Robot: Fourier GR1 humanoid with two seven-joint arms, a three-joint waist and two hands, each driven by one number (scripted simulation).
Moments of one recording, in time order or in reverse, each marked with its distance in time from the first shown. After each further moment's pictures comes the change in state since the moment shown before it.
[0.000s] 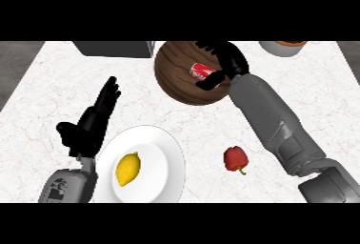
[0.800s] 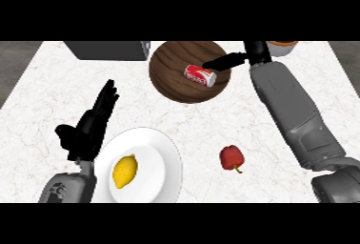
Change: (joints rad) left arm 0.028 -0.007 0.003 -0.016 -0.010 0.009 0.014; right arm -0.003 -0.068 -0.258 -0.045 -0.234 0.088 -0.204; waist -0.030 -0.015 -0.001
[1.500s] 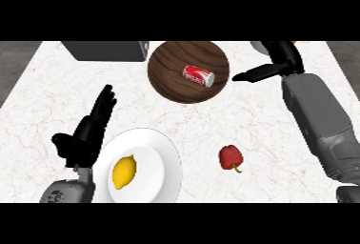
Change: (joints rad) left arm 0.050 -0.010 -0.003 -0.032 -0.006 0.000 -0.016; right arm 0.137 -0.115 -0.068 -0.048 -0.102 0.318 -0.094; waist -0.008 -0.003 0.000
